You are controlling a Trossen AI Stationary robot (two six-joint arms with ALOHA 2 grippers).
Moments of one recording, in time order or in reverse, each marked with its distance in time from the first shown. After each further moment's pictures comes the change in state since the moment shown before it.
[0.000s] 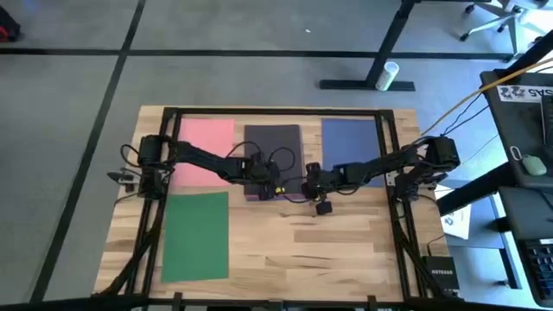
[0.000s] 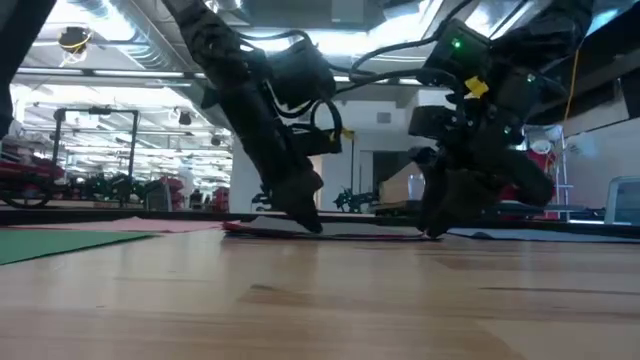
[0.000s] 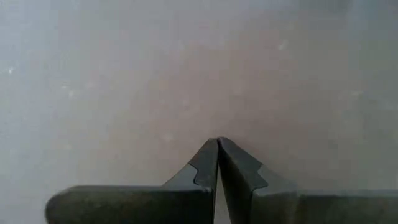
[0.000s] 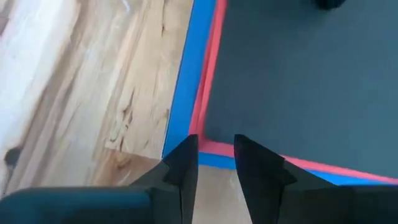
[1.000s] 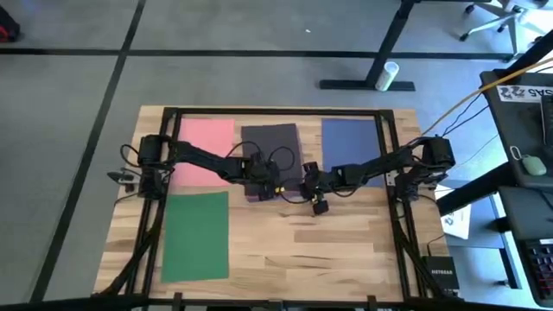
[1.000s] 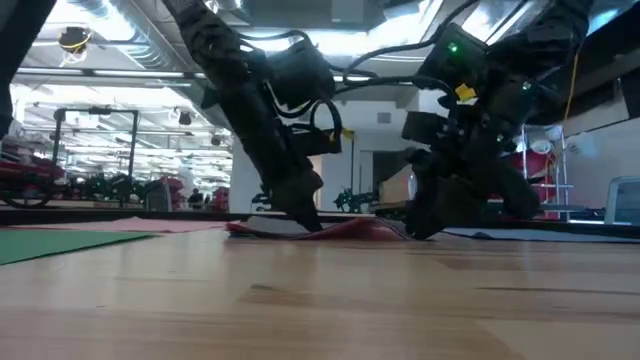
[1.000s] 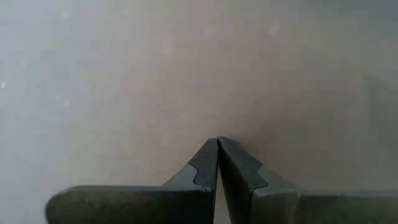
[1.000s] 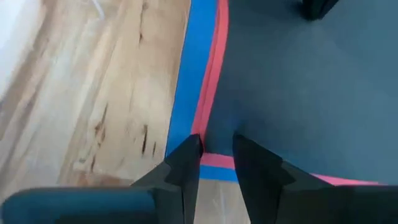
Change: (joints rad) left arm 0.000 0.000 -0.001 -0.002 0.001 0.000; right arm 0.000 0.034 -0.003 0.052 0.072 -0.004
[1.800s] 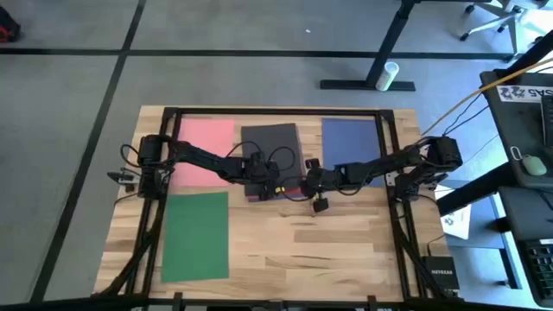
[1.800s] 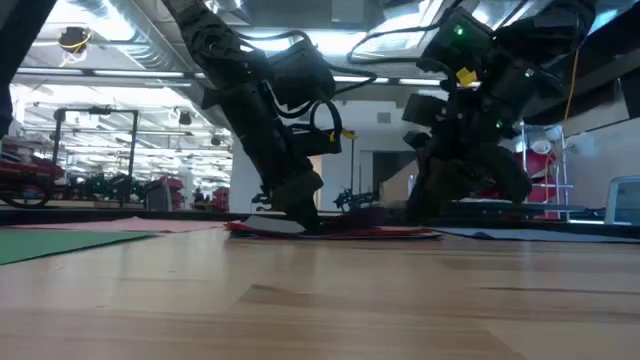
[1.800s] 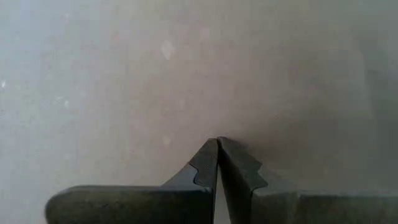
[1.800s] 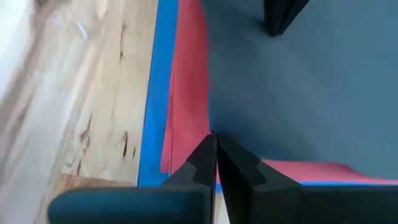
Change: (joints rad) left arm 0.000 0.000 0.000 0.000 0.000 0.000; right arm 0.032 -0.085 0.001 -0.015 0.049 -0.001
